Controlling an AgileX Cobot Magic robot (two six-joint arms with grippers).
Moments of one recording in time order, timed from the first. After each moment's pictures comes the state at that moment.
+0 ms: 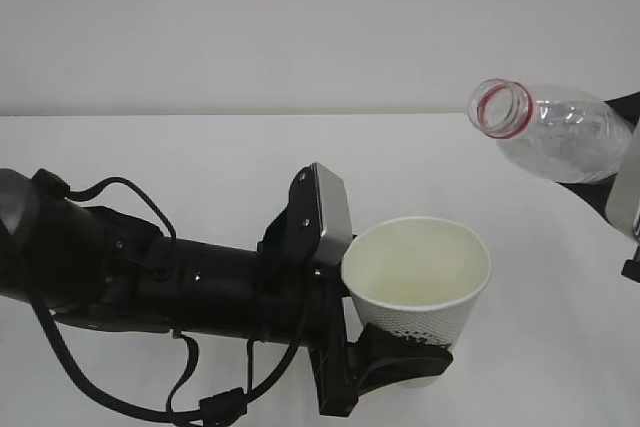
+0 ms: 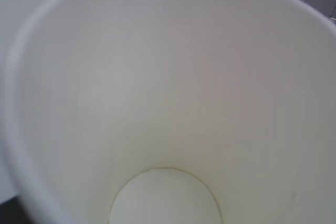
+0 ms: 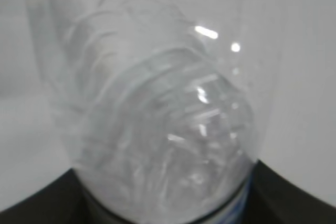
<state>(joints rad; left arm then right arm) -0.74 1.99 -0.82 1.00 -0.96 -0.52 0.11 1.08 -0.46 -1.10 -0.30 -0.10</state>
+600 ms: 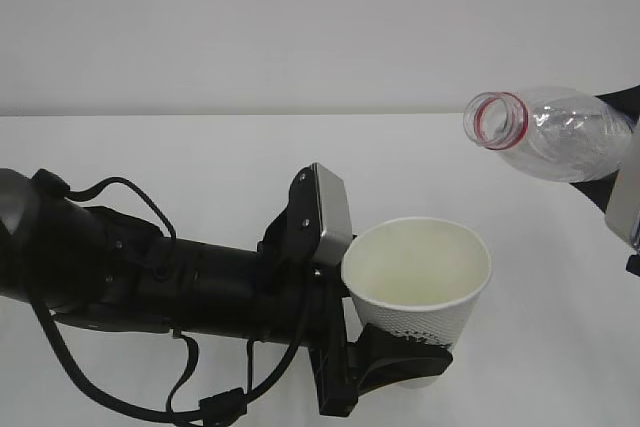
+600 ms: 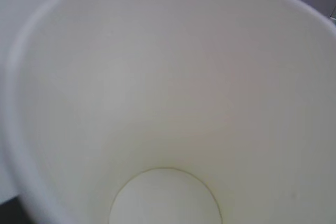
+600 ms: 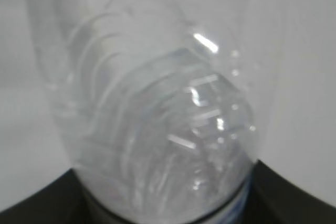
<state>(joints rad) -0.74 1.99 -0.82 1.00 -0.96 -0.52 0.11 1.08 -0.46 -1.03 -0.31 -0.25</state>
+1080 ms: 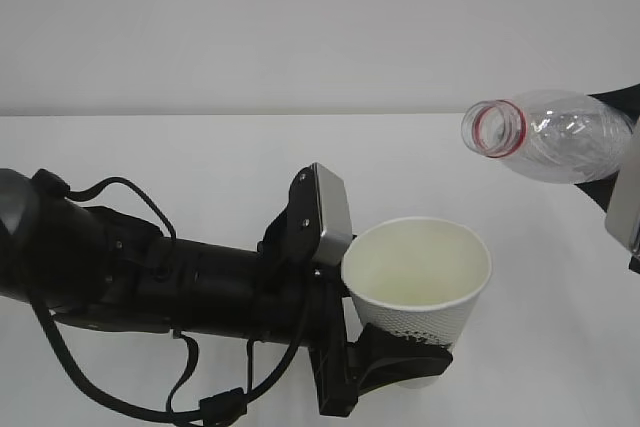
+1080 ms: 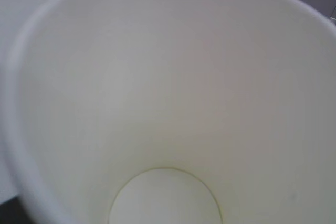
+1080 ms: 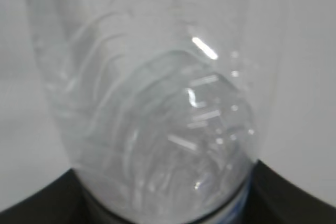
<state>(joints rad) -0.74 1.99 -0.82 1.00 -0.96 -0.52 0.11 1.08 -0.46 -1.00 -0.31 -0.32</state>
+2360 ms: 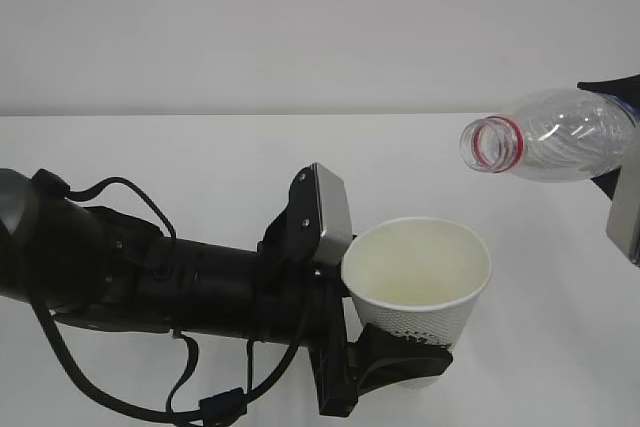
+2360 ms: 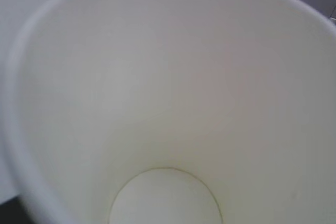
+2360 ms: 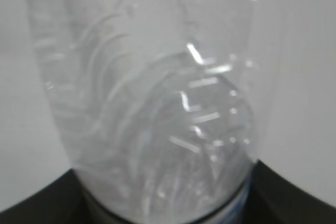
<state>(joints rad) -0.74 1.99 -0.82 1.00 -0.96 -0.52 0.11 1.08 -0.46 -0.85 -0.32 -0.62</state>
